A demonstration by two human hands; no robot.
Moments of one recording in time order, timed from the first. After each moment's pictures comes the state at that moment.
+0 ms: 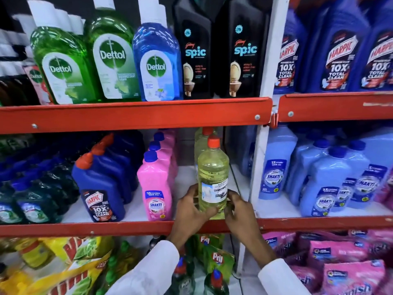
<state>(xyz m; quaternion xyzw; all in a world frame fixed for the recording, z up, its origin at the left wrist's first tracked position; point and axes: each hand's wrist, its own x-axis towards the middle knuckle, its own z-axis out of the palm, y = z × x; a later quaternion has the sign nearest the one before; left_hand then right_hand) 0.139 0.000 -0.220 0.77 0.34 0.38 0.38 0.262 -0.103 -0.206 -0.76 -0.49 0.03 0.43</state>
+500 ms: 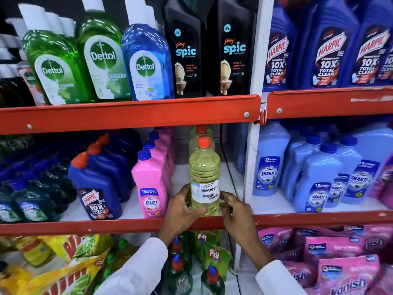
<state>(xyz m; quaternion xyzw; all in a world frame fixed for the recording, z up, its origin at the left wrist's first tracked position) 0.129 0.002 -0.216 0.79 0.32 0.34 0.40 0.267 -0.113 -0.219 -0.73 -0.50 0.03 0.48</state>
